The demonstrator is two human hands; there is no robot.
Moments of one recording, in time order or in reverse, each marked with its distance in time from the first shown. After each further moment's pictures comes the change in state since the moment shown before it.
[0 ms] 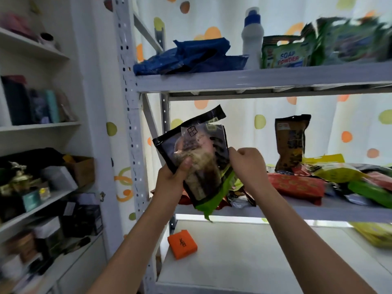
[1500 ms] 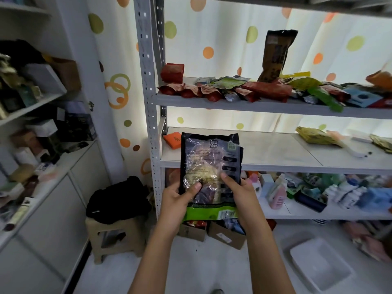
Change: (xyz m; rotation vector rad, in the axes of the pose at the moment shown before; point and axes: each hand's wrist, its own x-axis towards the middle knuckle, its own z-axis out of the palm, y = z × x) left_hand -0.346 -0.035 -0.105 -0.107 -0.104 -0.553; right_hand -0.392 0.045 0.001 0.497 -0.126 0.615
